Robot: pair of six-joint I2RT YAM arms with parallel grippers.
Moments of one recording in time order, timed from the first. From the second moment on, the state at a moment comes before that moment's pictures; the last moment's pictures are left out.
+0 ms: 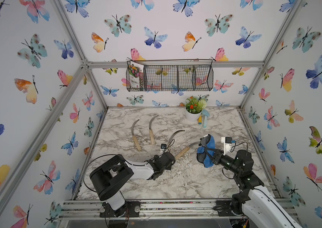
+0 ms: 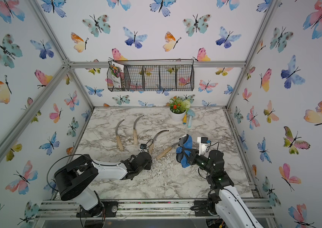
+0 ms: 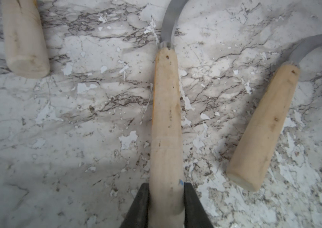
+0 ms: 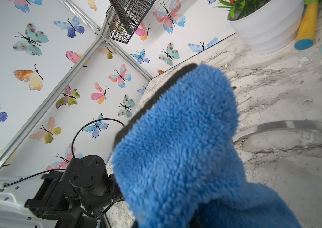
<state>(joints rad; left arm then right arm) -0.94 1.64 0.61 0.16 -0.39 -0.65 0.28 0.65 0.30 0.13 -0.54 0.67</state>
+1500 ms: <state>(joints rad) -1.08 1.41 0.55 0.51 -0.12 0.04 0.29 0.75 0.47 -0.01 -0.55 0.56</state>
